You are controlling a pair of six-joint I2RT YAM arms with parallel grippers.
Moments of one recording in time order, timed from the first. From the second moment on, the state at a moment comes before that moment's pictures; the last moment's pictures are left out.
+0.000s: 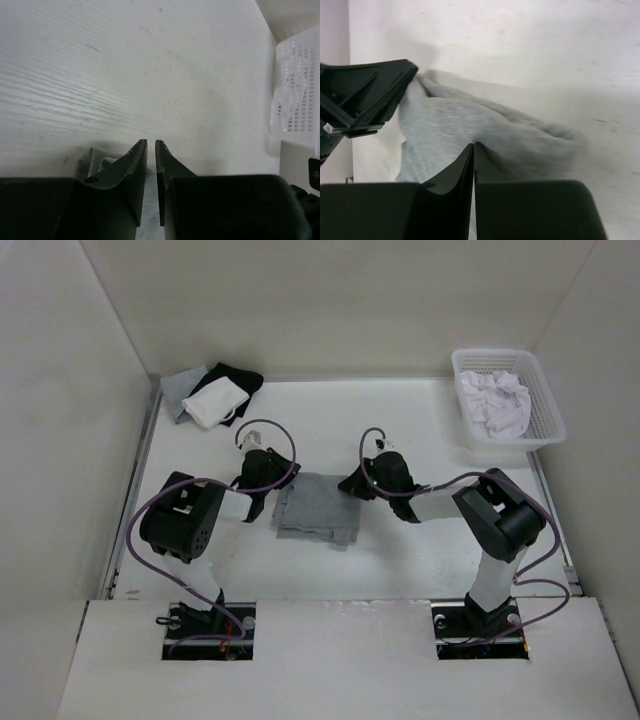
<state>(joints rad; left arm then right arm) -0.36 1.75 0.63 0.70 0.01 -0.96 0.61 1.81 0.79 0.54 -0.13 0.86</state>
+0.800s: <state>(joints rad) -0.33 1.39 0.54 0.67 -0.10 -0.90 0.52 1.48 0.63 0.66 -0.21 0.96</state>
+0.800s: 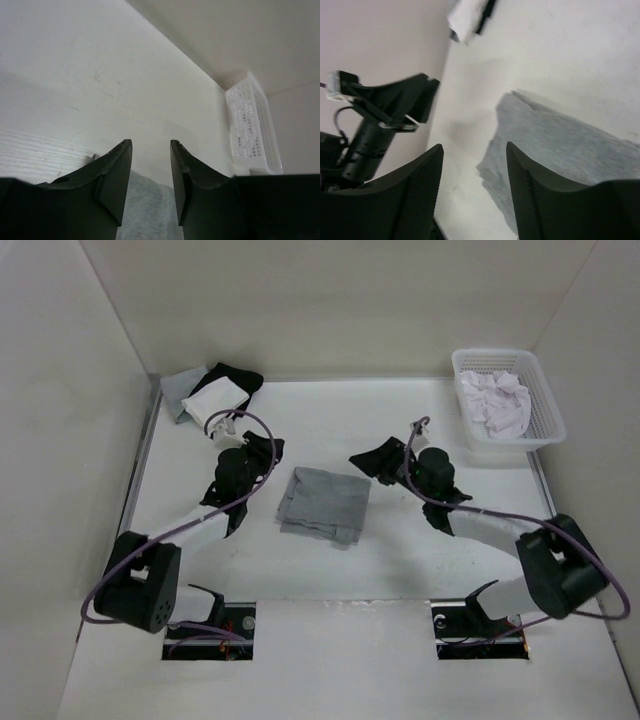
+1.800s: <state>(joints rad) -0.28 1.12 0.44 0.12 -0.12 -0.78 0.25 1.12 0.31 0.57 0.11 0.87</state>
